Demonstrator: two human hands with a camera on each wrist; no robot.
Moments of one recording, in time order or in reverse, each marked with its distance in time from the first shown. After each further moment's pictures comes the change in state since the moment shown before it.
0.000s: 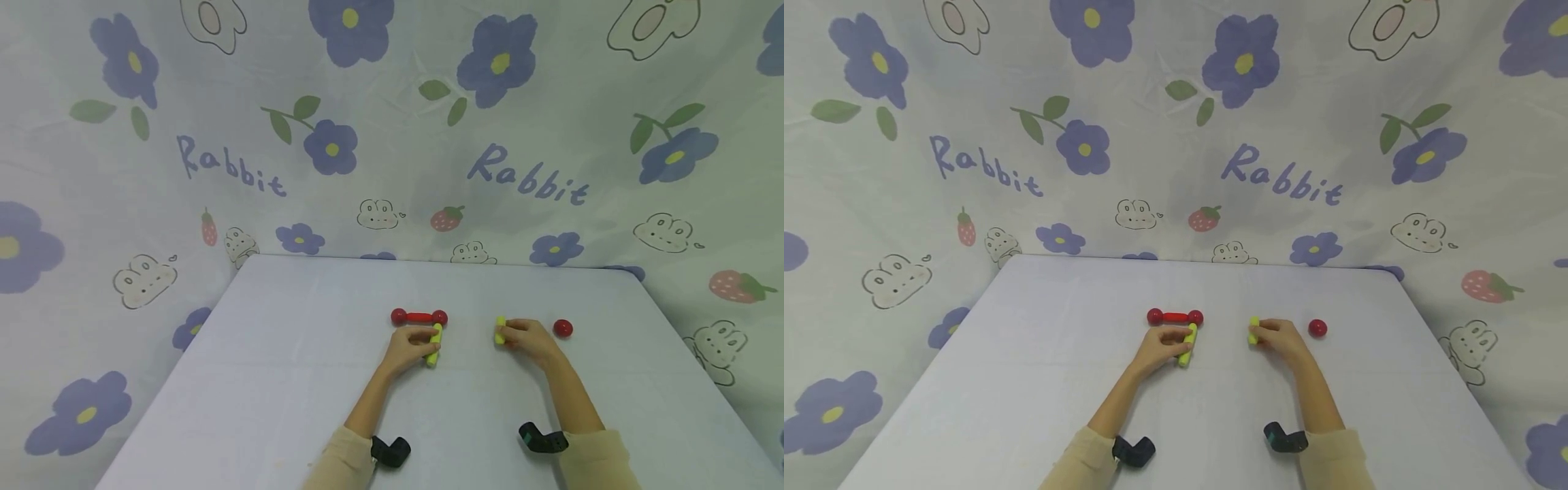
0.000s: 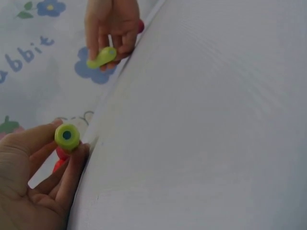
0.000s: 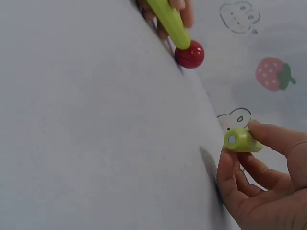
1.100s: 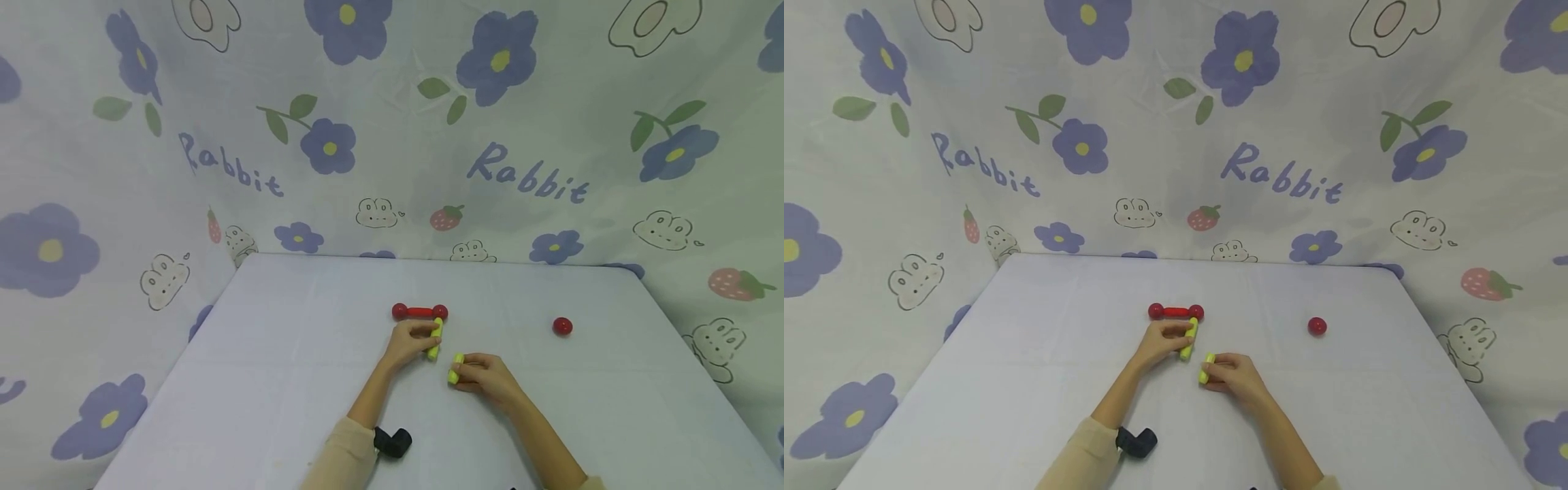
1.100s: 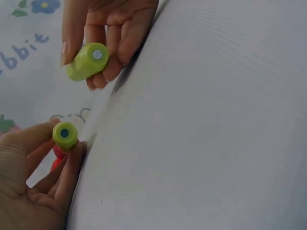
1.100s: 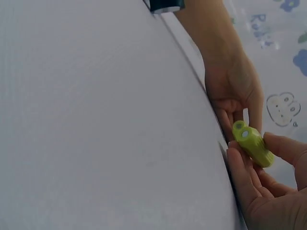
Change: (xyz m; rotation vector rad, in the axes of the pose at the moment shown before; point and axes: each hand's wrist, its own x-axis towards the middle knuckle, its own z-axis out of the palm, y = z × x) left_hand 0.028 -0.034 0.003 0.068 0.023 -0.007; right_hand -0.051 -0.001 0.095 0.258 -0.136 -0.019
